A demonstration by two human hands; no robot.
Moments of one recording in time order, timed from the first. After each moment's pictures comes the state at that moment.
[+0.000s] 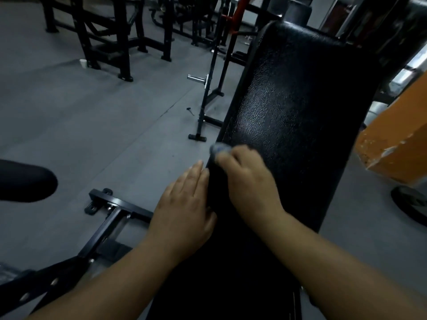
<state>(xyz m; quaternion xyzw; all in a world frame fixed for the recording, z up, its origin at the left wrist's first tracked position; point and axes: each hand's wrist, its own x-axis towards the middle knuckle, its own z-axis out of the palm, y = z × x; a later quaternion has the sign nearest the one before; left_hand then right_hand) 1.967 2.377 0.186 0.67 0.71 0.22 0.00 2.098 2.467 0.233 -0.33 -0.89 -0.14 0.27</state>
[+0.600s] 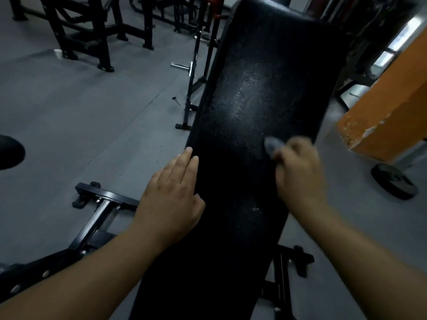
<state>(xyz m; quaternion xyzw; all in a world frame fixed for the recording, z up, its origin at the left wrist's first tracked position) 1.983 2.357 0.184 0.69 0.69 0.22 -0.02 2.217 2.461 0.239 -0.46 -0.82 -0.17 0.30</state>
